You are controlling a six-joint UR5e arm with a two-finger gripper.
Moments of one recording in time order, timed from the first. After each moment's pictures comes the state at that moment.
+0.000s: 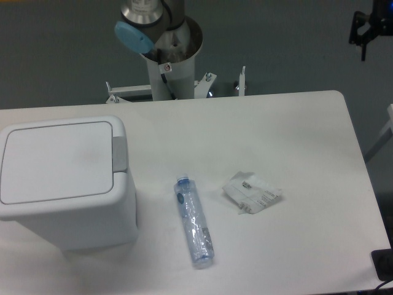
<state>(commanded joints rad) 3.04 -1.71 -1.42 -1.23 1.49 1.42</state>
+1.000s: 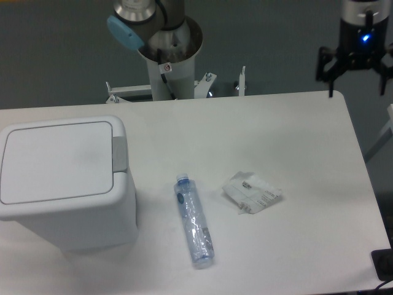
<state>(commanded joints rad) 2.75 -1.73 -1.41 -1.16 1.47 0.67</state>
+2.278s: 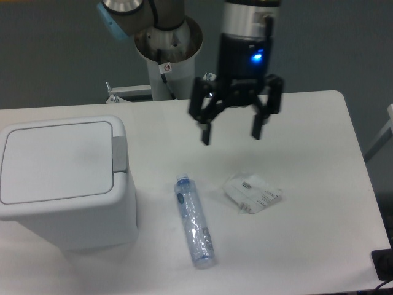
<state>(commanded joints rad) 2.43 -1.61 -1.54 -1.12 1.19 0.08</state>
